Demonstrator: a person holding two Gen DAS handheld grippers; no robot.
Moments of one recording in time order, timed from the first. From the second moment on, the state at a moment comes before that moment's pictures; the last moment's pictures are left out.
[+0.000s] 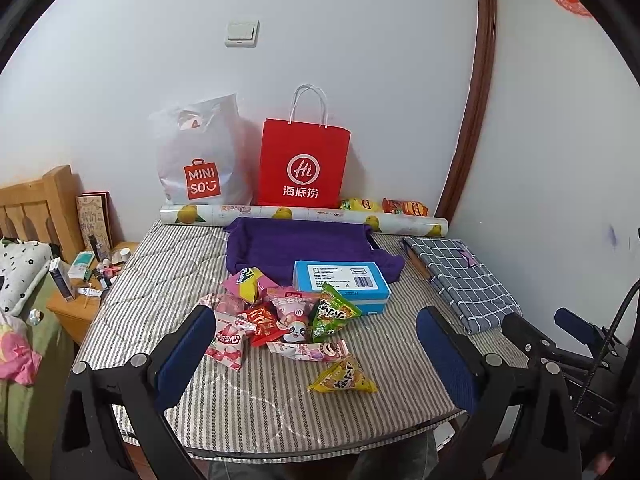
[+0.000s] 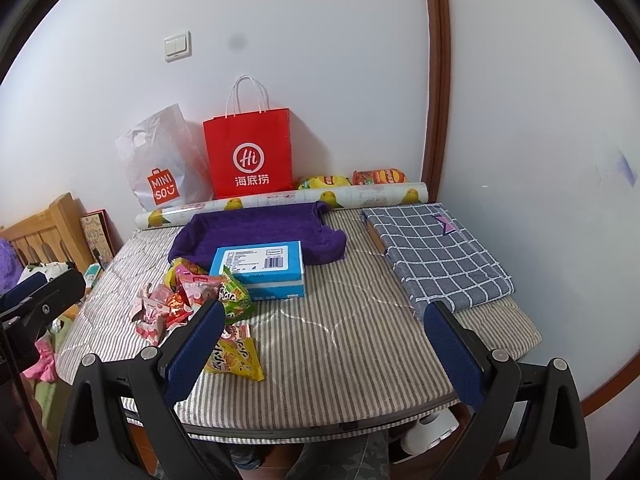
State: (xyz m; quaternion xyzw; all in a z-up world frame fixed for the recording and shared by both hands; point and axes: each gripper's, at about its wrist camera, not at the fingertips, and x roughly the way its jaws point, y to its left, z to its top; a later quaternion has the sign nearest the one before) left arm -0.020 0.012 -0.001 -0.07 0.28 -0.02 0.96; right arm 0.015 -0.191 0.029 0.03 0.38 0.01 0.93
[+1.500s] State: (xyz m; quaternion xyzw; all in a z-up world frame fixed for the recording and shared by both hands) left arm 0.083 0.136 -0.154 -0.08 0.40 0.06 0.91; right arm 0.089 -0.094 -0.169 0.12 0.51 0.15 0.84
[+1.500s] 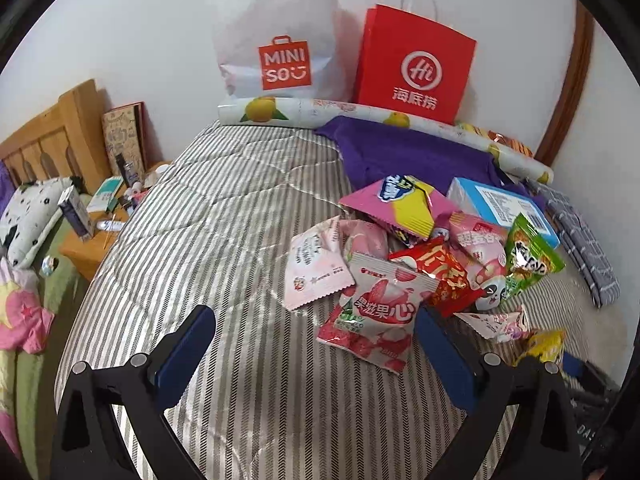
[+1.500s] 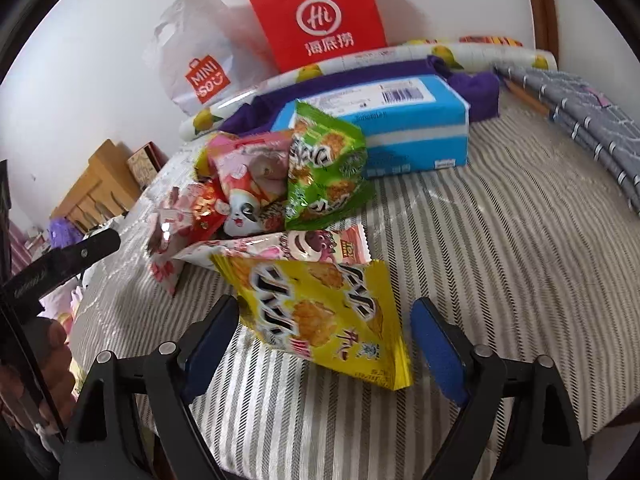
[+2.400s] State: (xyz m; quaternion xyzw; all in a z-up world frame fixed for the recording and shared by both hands) left arm 0.127 0.101 -0.193 -0.02 0.45 0.03 0.89; right arm 0.088 -0.155 -0.146 0.12 0.45 0.11 0.88
